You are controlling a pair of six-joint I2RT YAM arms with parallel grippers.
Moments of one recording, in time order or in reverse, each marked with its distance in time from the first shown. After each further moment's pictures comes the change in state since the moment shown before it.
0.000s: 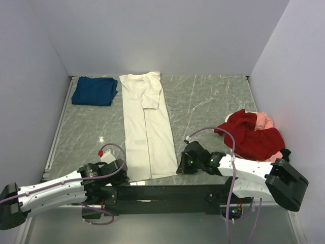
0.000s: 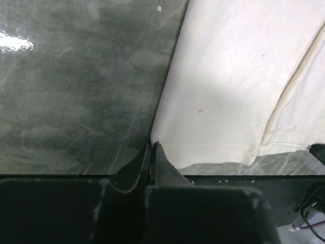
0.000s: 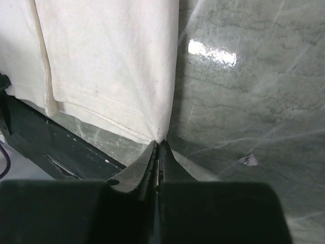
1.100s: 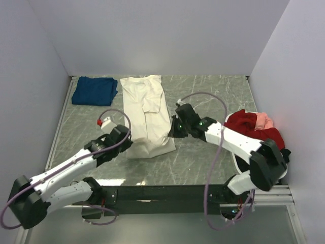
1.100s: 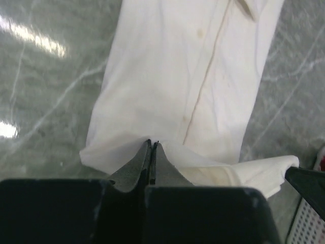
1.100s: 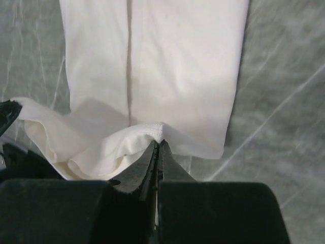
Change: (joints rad) left arm 0.325 0.317 0.359 0.226 -0.172 0.329; right arm -0.180 0.269 0.579 -0.220 0.078 -0.226
